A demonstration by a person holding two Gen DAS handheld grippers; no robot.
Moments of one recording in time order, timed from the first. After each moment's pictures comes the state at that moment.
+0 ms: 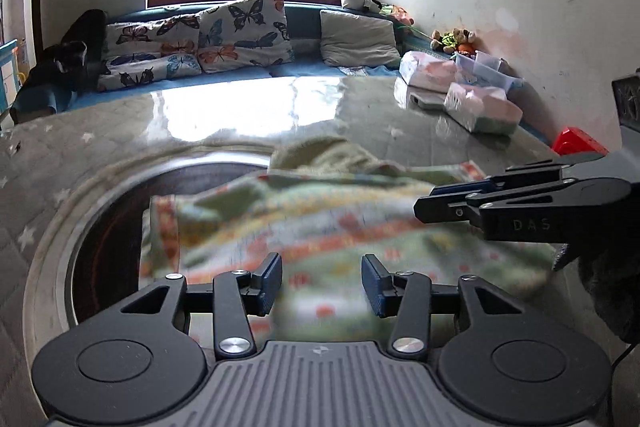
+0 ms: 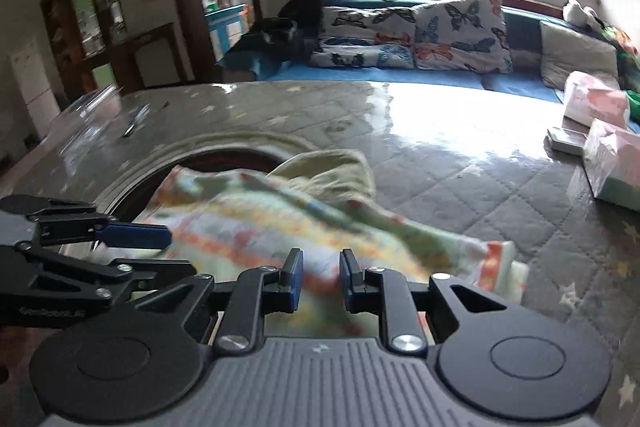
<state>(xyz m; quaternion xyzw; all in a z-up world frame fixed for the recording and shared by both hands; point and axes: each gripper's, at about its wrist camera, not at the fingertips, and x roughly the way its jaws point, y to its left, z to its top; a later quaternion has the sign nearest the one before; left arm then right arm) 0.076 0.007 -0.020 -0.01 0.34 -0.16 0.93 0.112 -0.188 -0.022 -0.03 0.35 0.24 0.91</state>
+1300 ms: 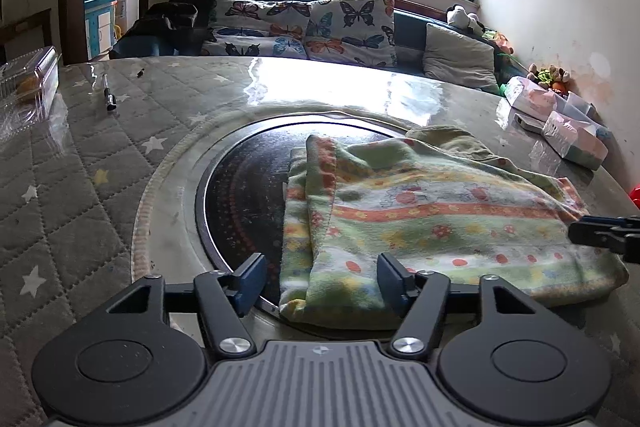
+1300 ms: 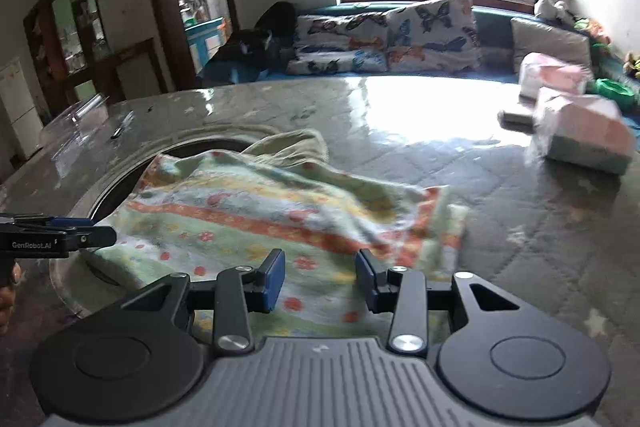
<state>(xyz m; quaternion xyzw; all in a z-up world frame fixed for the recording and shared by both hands) 0.042 0.071 -0.038 -0.07 0.35 -0.02 0.94 0.079 -0.241 -0.025 0.00 0.34 0.20 0.92</state>
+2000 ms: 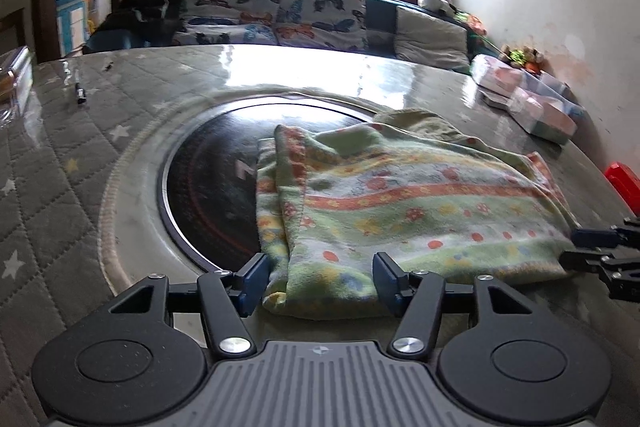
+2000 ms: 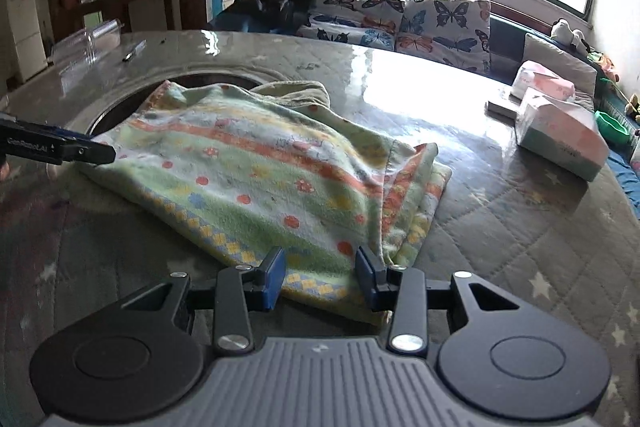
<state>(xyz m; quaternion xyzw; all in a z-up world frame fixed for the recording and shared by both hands) 0.030 0.057 -0.032 -0.06 0.37 -0.07 0.93 0.037 -0.251 -0.030 -0.12 0.36 0.20 0.90</state>
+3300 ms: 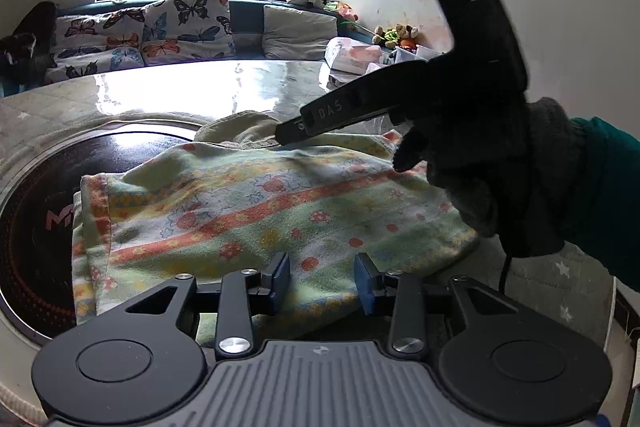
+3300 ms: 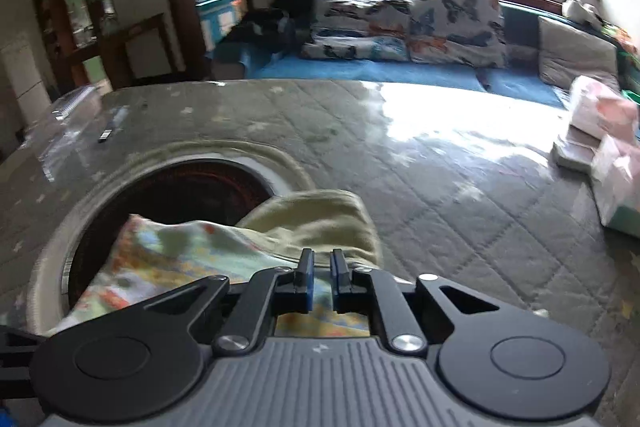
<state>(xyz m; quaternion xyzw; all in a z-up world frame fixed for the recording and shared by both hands) 0.041 -0.025 -0.036 -0.03 0.34 -0.26 0.90 0.167 -0.182 -0.018 -0.03 0.36 0.24 0.90</state>
